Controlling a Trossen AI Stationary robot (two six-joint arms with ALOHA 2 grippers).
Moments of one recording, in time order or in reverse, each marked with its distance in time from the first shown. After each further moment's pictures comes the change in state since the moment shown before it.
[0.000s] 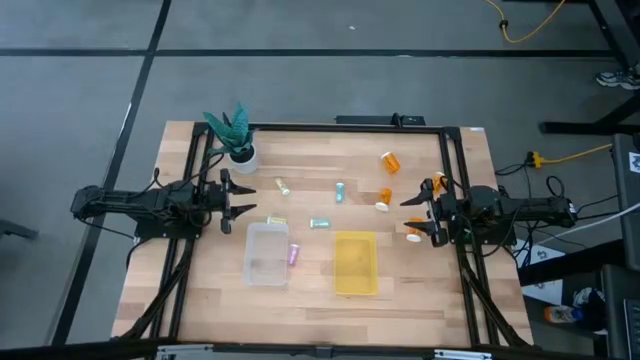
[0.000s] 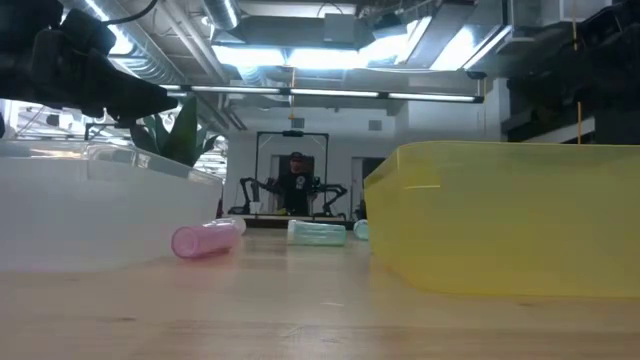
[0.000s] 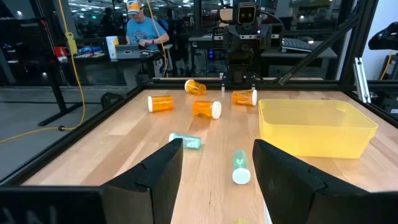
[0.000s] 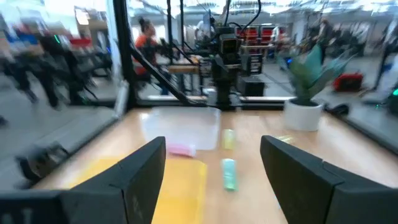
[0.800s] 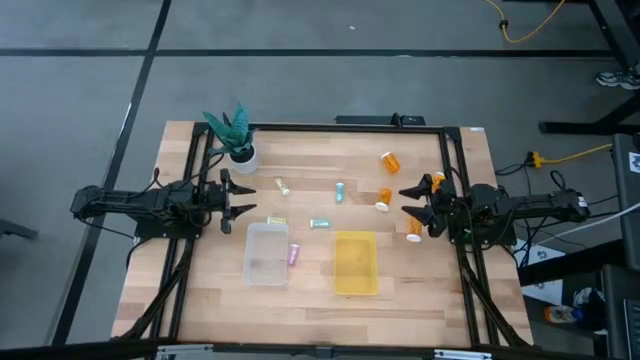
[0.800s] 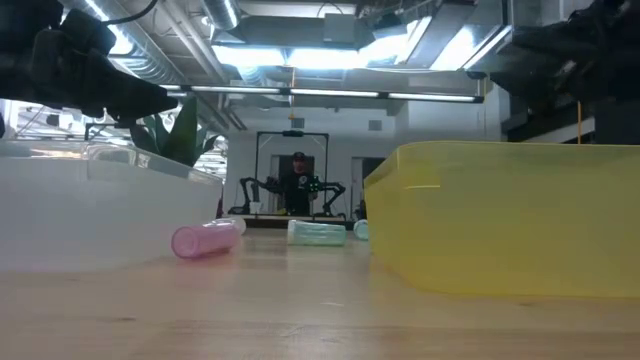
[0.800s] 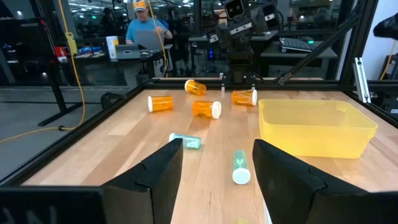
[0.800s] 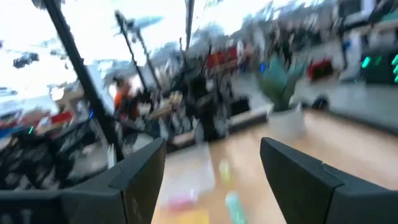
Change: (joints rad) left arm 0.000 0.000 0.000 0.000 0.000 0.000; right arm 0.000 0.213 0.000 0.346 0.197 0.268
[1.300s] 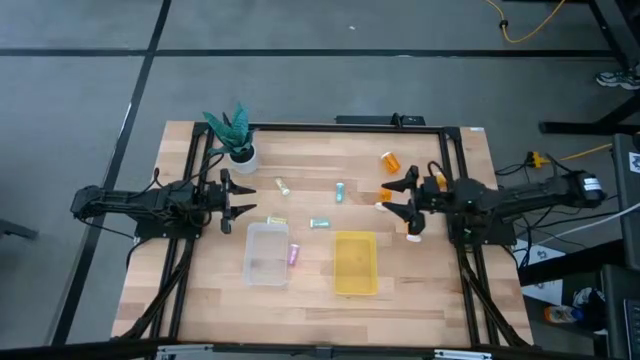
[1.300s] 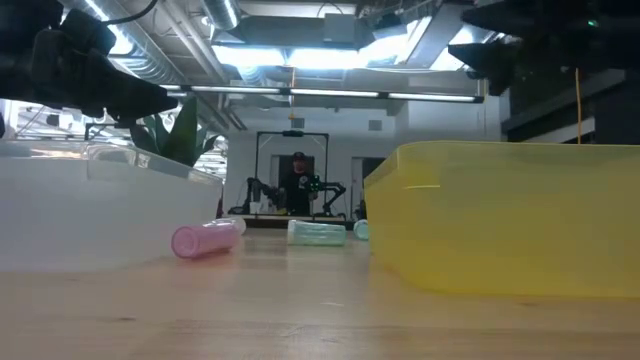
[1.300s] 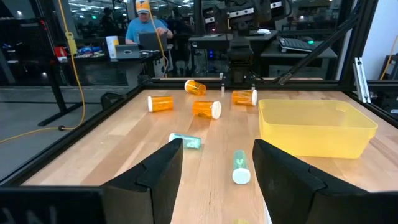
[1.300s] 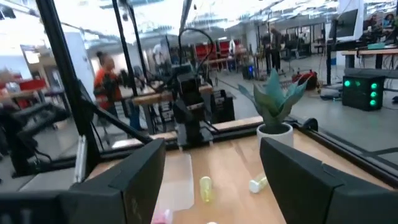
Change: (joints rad) left arm 0.000 0.000 0.000 0.000 0.000 0.000; right arm 0.000 0.538 0.221 0.248 0.008 -0.171
